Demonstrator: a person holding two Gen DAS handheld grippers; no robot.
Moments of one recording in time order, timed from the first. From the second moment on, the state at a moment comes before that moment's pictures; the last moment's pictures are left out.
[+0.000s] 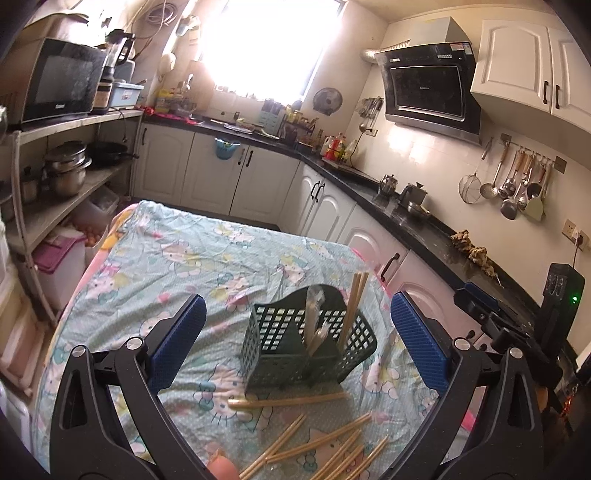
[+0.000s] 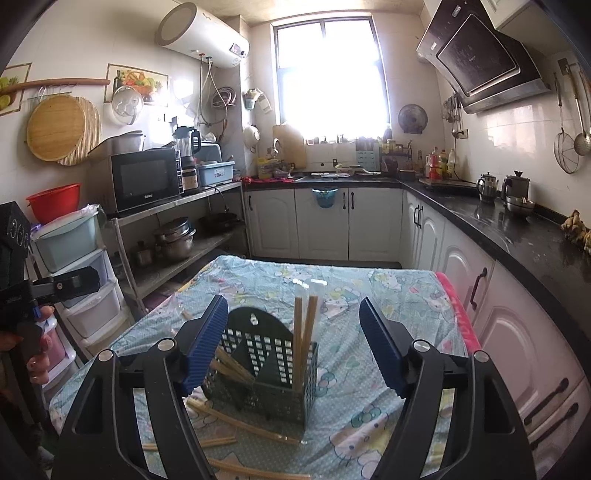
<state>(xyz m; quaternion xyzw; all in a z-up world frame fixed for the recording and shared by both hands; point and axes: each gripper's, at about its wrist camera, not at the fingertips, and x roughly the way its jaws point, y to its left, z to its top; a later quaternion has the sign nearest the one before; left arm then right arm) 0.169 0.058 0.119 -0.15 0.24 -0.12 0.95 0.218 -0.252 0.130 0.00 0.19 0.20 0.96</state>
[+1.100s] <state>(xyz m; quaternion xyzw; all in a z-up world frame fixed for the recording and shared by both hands) 0.147 0.060 0.050 -0.15 0.30 -0.10 0.93 0.170 -0.231 0.056 -0.03 0.27 0.23 0.94</state>
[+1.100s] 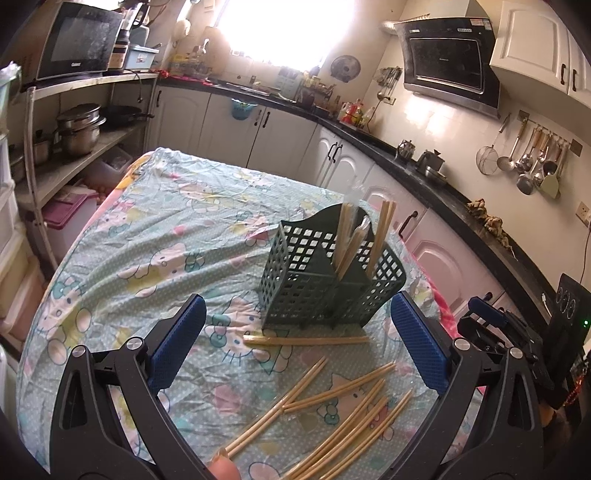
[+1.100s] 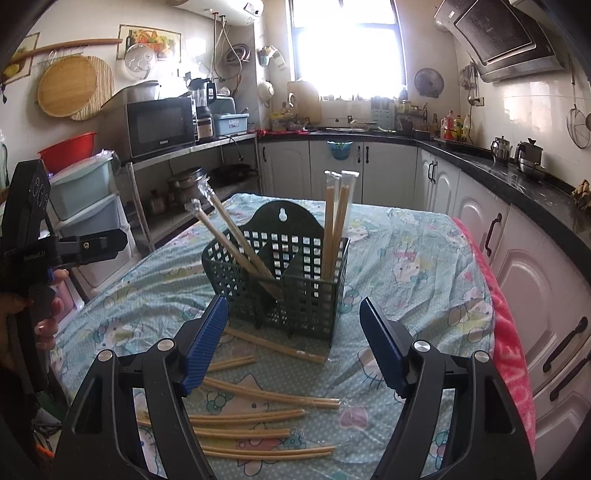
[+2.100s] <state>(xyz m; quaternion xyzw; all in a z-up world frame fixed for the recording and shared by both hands) 0.111 0.066 -0.024 -0.16 0.38 -0.08 0.91 0.186 -0.239 -0.025 -0.05 0.36 0.22 0.90</state>
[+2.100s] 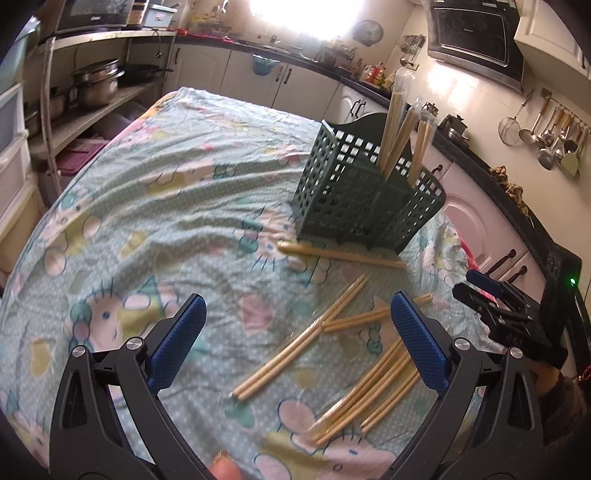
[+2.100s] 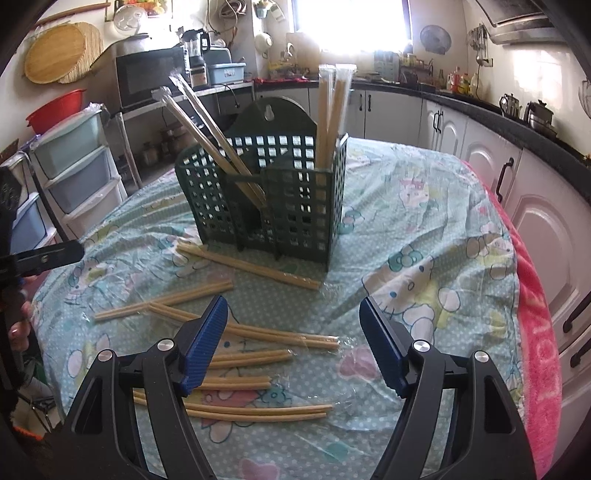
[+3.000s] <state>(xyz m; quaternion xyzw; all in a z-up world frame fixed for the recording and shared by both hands) 0.075 0.085 -0.083 -0.18 0.43 -0.07 0.88 0.206 -0.254 -0.057 -0.04 0.40 0.21 0.89</state>
